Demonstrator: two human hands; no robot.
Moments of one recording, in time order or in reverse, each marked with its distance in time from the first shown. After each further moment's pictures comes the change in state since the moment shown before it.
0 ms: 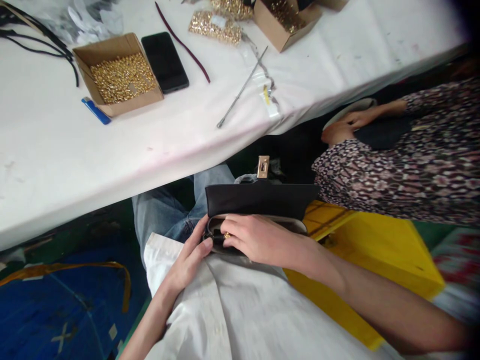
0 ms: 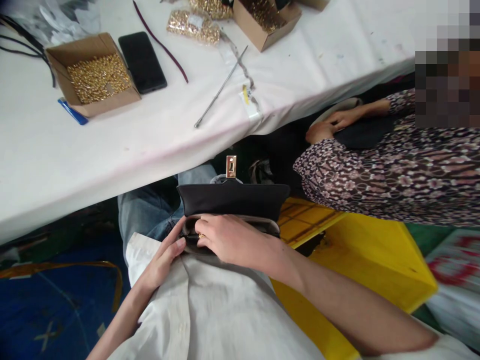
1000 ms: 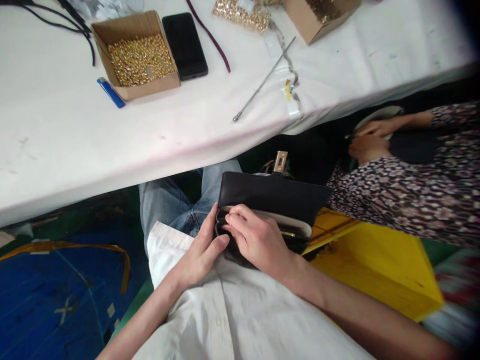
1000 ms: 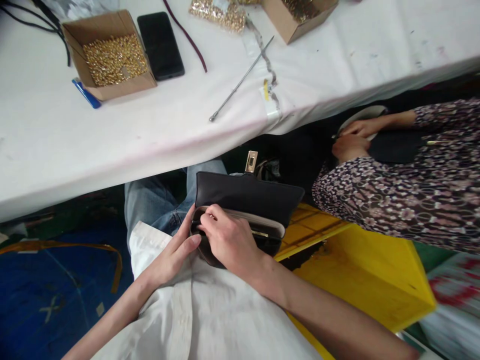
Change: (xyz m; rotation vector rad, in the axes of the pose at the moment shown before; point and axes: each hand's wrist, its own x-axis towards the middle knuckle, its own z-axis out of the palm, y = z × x) left_hand 0.002 0.019 0.023 0.119 -0.016 0.027; right_hand 0.001 -0.015 0.032 -0.165 0.302 0.128
